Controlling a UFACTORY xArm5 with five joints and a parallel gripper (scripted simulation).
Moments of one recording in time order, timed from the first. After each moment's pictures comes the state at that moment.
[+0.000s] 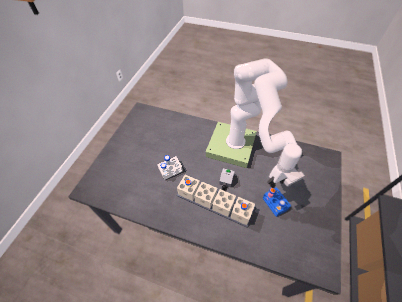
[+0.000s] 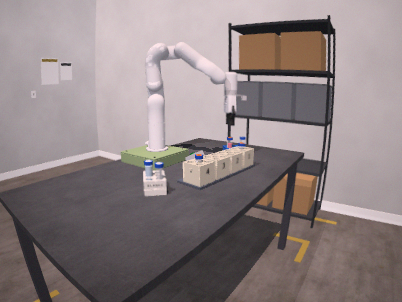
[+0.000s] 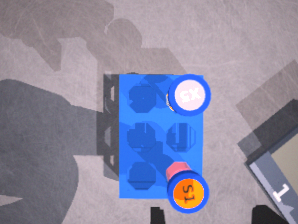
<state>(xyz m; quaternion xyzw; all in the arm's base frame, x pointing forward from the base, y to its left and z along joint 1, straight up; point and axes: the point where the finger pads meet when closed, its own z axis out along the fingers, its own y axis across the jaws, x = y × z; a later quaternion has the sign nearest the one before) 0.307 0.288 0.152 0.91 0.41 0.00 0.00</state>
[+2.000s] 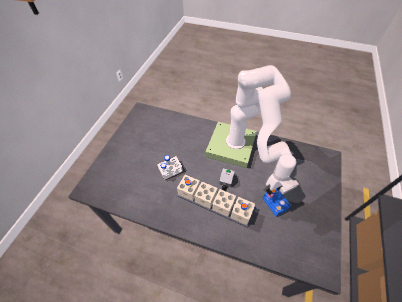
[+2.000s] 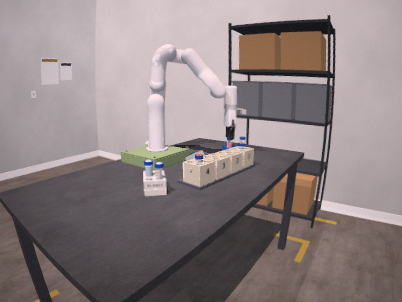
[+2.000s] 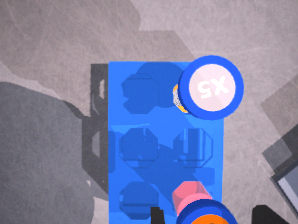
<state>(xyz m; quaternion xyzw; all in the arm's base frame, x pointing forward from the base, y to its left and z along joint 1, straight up) 0.307 0.288 0.073 0.91 0.41 0.00 0.00</state>
